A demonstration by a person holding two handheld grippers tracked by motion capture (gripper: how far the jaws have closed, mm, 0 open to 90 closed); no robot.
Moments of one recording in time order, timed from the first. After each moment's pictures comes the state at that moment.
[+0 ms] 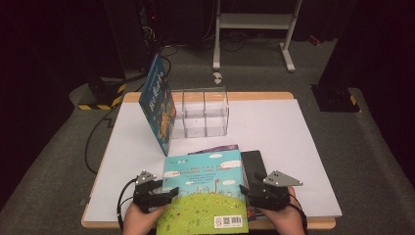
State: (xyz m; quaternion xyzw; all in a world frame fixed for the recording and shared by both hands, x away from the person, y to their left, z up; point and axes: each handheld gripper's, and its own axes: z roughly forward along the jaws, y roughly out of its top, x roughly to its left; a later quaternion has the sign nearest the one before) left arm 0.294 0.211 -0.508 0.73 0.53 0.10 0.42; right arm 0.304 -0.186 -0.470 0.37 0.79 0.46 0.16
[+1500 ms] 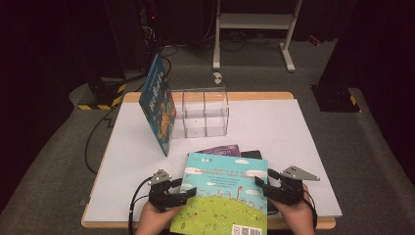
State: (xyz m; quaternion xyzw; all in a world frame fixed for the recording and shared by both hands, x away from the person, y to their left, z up) left arm 0.298 0.168 -0.501 0.73 0.47 0.06 0.49; right arm 0.319 -0.226 -0.473 0.44 0.75 0.46 0.16
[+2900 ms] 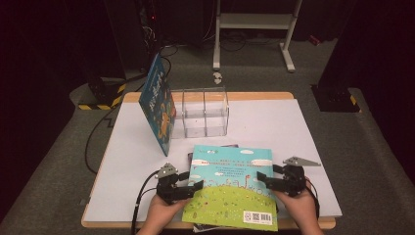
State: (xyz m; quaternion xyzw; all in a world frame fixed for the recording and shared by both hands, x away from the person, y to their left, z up) left arm 0.314 0.154 -0.503 0.73 0.45 0.04 0.51; right arm 0.343 -0.240 -0.475 0.47 0.76 0.44 0.10
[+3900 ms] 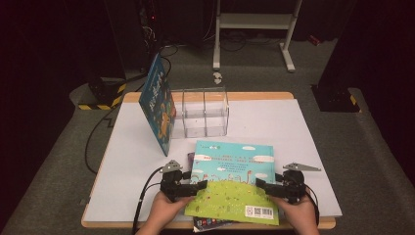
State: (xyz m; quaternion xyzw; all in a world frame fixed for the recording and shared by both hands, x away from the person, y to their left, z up) left arm 0.338 0.142 -0.500 0.73 0.45 0.02 0.51; right arm 0.340 -0.238 -0.477 0.51 0.74 0.43 0.05
